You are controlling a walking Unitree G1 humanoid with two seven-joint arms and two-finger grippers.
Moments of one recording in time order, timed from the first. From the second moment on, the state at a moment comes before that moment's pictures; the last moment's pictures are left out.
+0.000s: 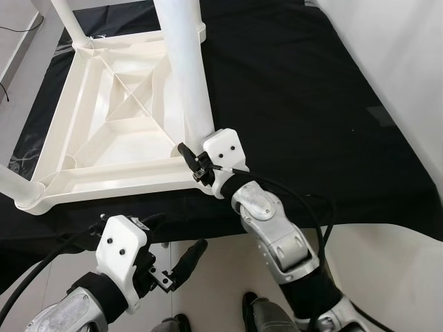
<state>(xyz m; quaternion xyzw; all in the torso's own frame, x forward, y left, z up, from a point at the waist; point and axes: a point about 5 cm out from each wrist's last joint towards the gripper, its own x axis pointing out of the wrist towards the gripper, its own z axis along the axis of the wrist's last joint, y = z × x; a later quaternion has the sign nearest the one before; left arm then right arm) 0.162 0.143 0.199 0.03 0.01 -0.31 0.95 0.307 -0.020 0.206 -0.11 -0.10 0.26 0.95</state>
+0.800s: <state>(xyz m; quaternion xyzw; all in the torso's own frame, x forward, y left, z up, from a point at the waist) 0.168 0.142 0.199 0.03 0.00 -0.31 0.95 0.337 -0.059 0.216 -0.04 -0.08 0.32 0.94</state>
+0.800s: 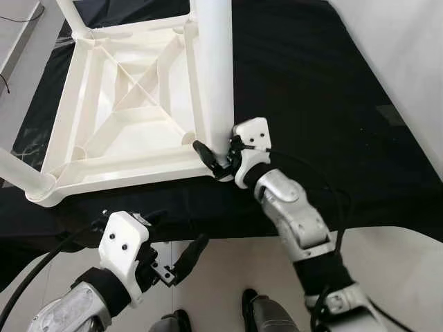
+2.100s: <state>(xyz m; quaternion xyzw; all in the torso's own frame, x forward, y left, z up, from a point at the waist) 0.172 0.139 0.193 0.01 -0.01 -0.30 0.96 0.372 -0.098 0.259 -0.14 -0.08 0.58 0.80</state>
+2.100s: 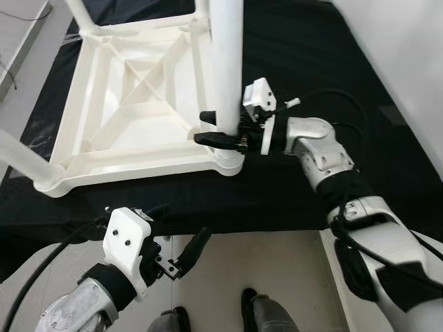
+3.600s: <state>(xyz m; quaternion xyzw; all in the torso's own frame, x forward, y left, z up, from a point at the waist) 0.206 0.127 0.154 -0.07 -0.02 -0.26 0.96 0.375 -0.070 0.228 -0.07 -0.02 0.63 0.77</state>
